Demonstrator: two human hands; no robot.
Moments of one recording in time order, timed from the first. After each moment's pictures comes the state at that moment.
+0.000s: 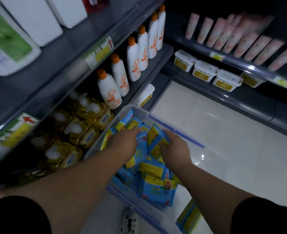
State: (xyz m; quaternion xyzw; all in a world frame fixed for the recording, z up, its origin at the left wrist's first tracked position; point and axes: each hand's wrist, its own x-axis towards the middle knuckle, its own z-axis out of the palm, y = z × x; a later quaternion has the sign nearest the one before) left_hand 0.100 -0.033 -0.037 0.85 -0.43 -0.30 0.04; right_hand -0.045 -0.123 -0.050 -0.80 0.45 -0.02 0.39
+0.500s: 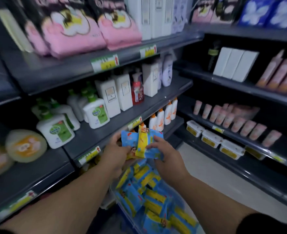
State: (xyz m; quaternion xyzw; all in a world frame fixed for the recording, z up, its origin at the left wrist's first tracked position) left_hand 0.035 0.036 0.209 0.69 -0.03 -0.26 0.67; right_hand -0.075 -0.092 0.181 -0.86 0.15 -0.16 0.46
